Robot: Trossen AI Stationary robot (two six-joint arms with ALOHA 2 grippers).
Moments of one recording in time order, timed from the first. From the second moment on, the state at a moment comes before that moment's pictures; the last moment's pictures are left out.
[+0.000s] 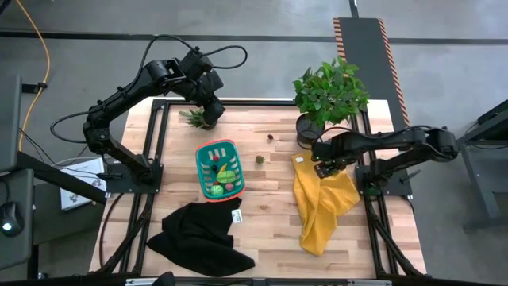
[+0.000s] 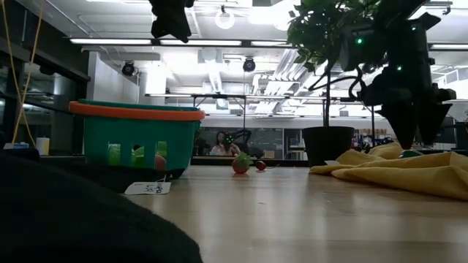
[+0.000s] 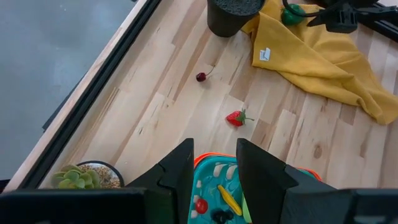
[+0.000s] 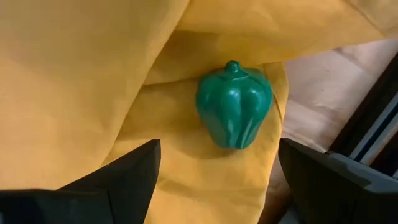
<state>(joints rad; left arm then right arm) 0.68 1.51 1.75 -1.21 0.20 0.02 -0.16 1.27 0.74 -1.10 0.07 0.94</state>
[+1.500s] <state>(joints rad) 0.68 1.51 1.75 -1.24 0.20 0.02 -0.33 1.36 0.74 -1.03 0.03 0.71</state>
